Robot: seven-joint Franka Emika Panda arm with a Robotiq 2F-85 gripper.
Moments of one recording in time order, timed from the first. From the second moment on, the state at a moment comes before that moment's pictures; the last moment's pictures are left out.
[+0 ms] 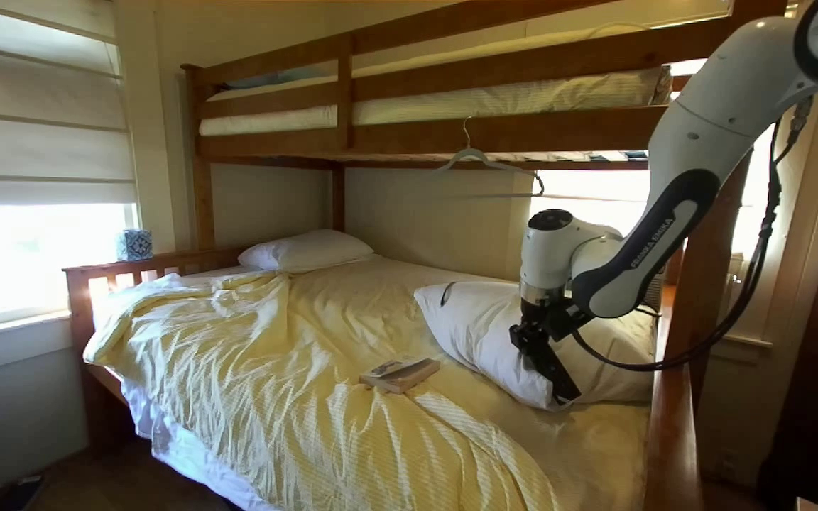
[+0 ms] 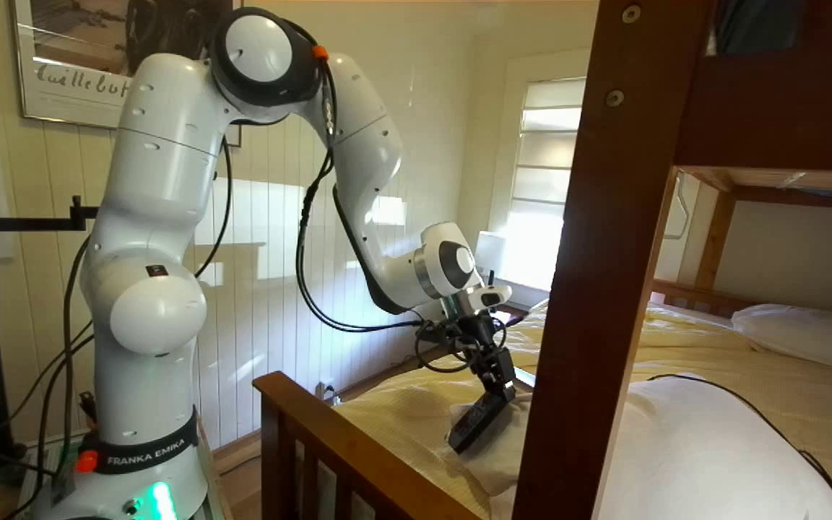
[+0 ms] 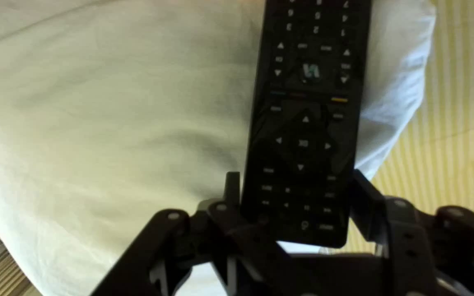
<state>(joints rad) 0.14 0.21 -0.42 -2.33 -0.89 2.75 0.79</state>
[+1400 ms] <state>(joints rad) -0.17 -0.36 -0.16 -2.64 -0.39 2.63 -0.01</state>
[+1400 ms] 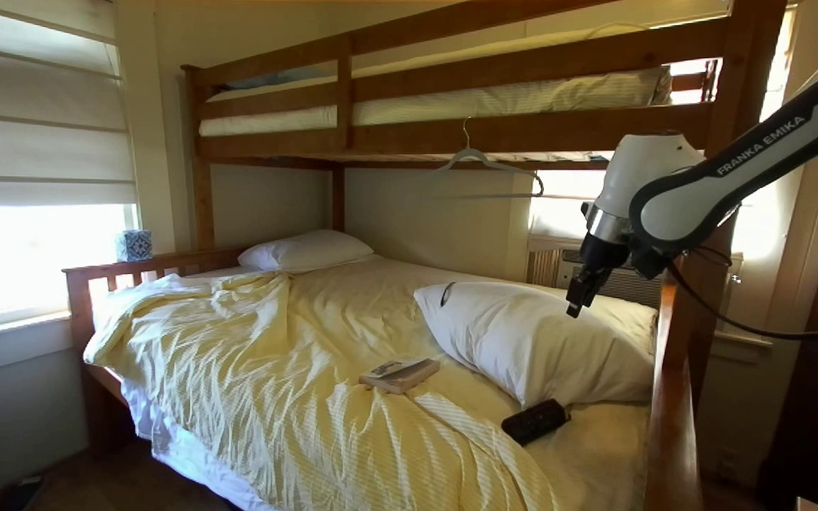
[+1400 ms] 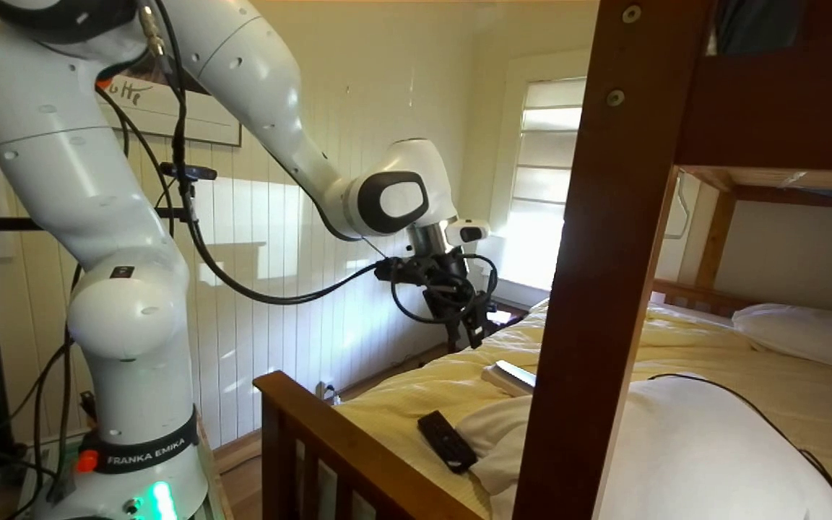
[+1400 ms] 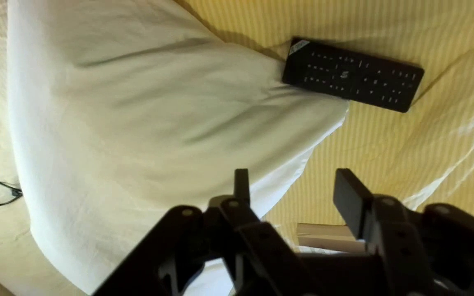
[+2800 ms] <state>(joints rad) -0.15 0.30 -0.04 -2.35 -0.27 2.66 -0.67</state>
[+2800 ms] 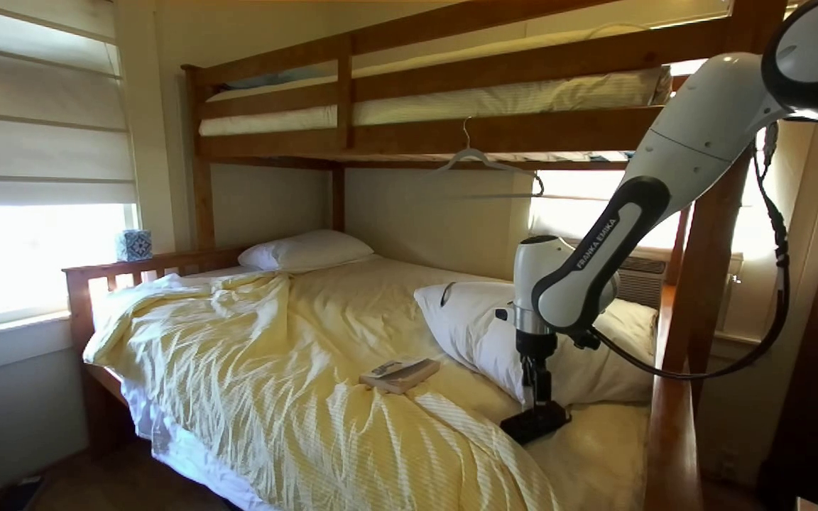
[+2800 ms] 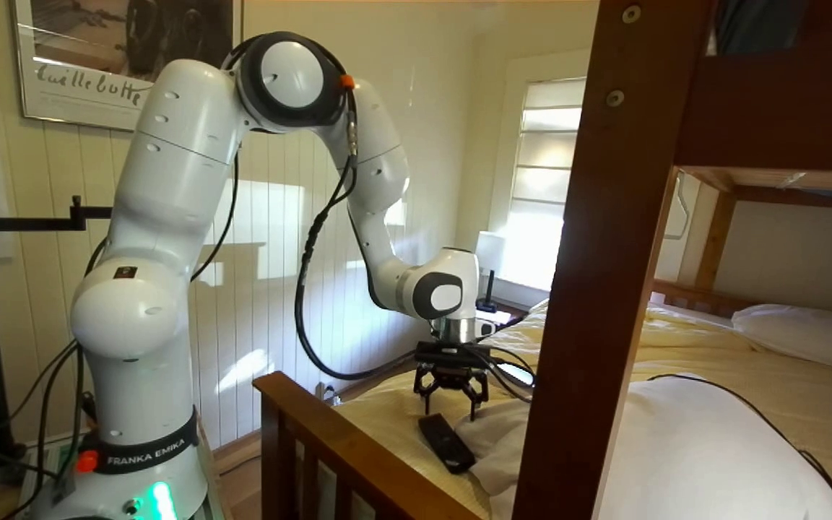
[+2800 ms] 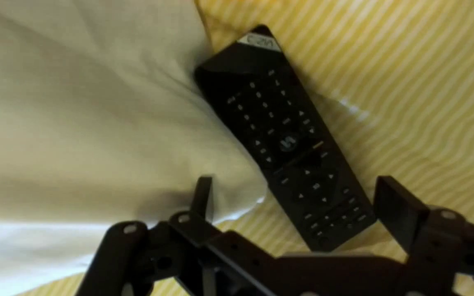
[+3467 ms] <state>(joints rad) -0.06 0.33 -0.01 -2.34 -0.47 2.56 -0.79</state>
